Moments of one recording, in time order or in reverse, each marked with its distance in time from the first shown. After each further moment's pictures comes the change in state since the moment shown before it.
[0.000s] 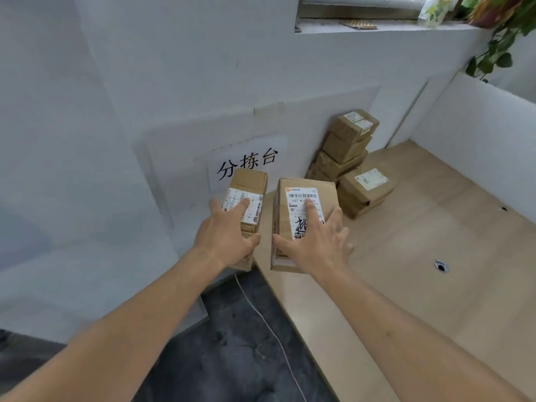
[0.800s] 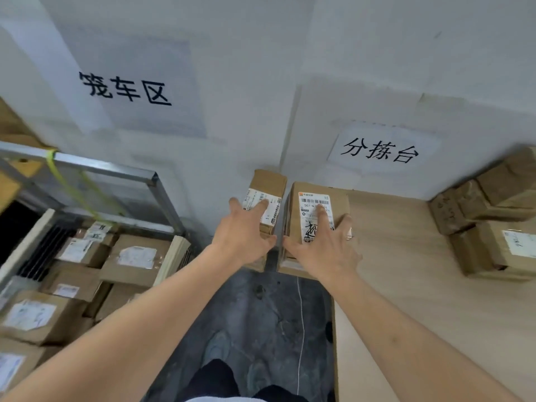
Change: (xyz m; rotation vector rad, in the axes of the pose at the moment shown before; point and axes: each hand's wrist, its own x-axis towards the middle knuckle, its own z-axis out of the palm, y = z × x) left_hand -0.132 -0.077 0.036 -0.085 0.057 -0.579; right_hand -0.053 -0.057 0.083 -0.143 -0.285 -0.502
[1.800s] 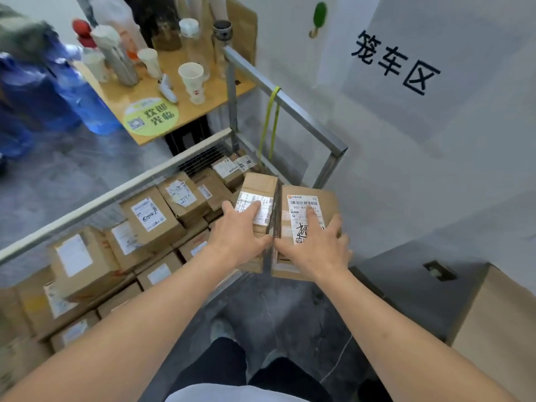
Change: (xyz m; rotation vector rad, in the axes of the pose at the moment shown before) left_hand -0.162 -0.238 0.002 -0.273 0.180 -0.712; right_hand -0.108 -0.203 0.136 -0.294 -0.265 -0.680
